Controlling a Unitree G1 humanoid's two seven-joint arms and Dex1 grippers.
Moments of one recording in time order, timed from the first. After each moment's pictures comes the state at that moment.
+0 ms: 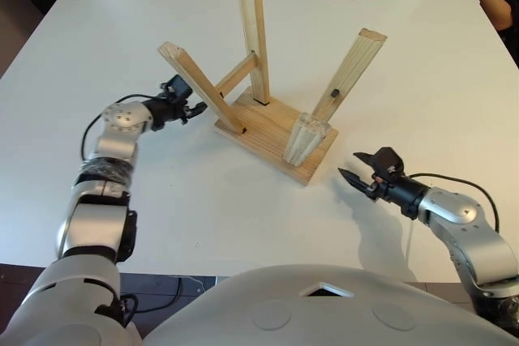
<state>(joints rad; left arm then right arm) -0.54 0.56 -0.14 0.90 0.03 -0.35 -0.73 0.34 -0.58 0.10 -0.55 0.15 0.57 0.57</state>
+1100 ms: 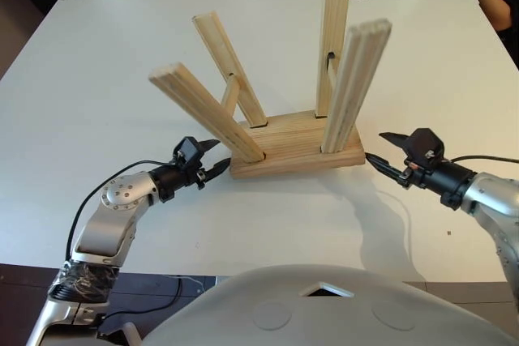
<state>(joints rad) 0.21 0.67 -0.05 -0.25 -0.36 0.22 -0.75 0.32 -0.75 -0.16 -0.73 0.32 0.64 0.69</state>
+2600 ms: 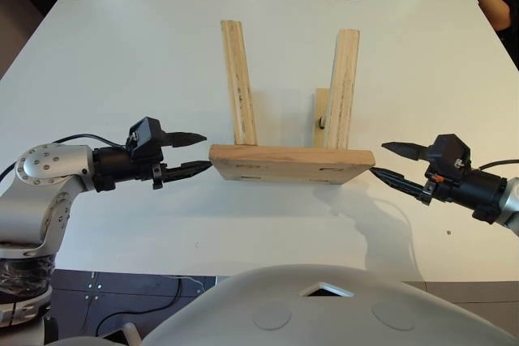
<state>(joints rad) 0.16 0.89 0.18 -0.31 -0.51 0.34 -1.22 0.42 -0.83 -0.33 -0.75 0.56 0.60 0.89</state>
